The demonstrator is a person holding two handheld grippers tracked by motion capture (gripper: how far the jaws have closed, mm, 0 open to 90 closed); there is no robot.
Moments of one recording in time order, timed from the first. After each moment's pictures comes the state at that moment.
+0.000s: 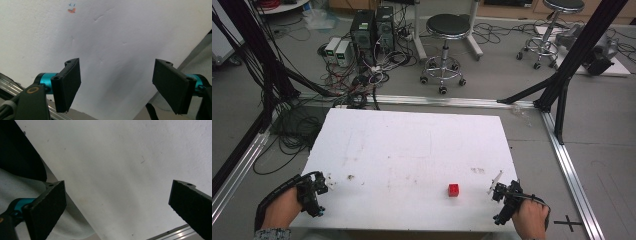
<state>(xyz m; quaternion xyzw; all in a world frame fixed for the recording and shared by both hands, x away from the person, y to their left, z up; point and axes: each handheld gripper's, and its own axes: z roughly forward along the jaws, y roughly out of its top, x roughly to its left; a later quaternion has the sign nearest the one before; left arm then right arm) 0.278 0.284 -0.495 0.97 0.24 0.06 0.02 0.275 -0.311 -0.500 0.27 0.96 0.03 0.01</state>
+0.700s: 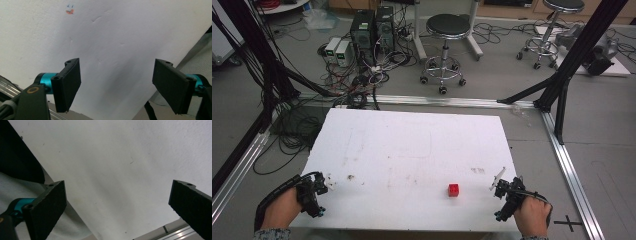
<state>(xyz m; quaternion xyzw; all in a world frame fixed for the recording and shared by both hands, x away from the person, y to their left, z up) 0.277 0.284 -0.494 0.97 0.24 0.06 0.03 0.281 -0.317 -0.492 0.28 0.96 0.04 0.02</state>
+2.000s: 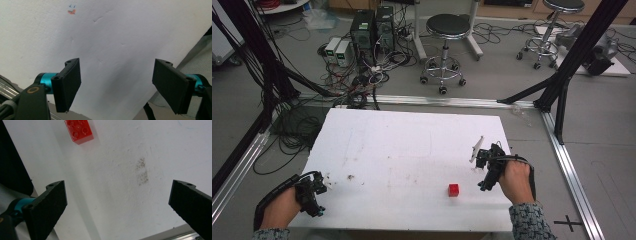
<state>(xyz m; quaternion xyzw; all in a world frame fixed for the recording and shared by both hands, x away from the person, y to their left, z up) 0.278 0.288 -0.494 0.97 0.25 0.05 0.04 0.347 -0.250 -0.421 0.15 0.99 0.06 0.05</state>
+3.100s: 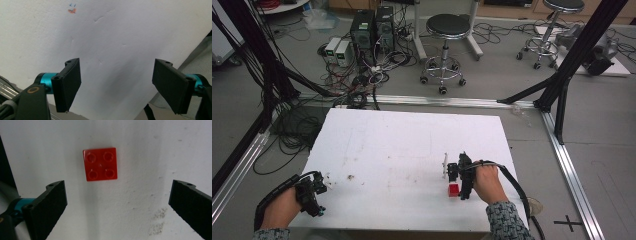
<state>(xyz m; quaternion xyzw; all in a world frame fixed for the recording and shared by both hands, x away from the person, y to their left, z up) 0.278 0.288 -0.496 0.96 0.25 0.05 0.04 0.349 -0.175 -0.484 0.02 1.00 0.01 0.03</state>
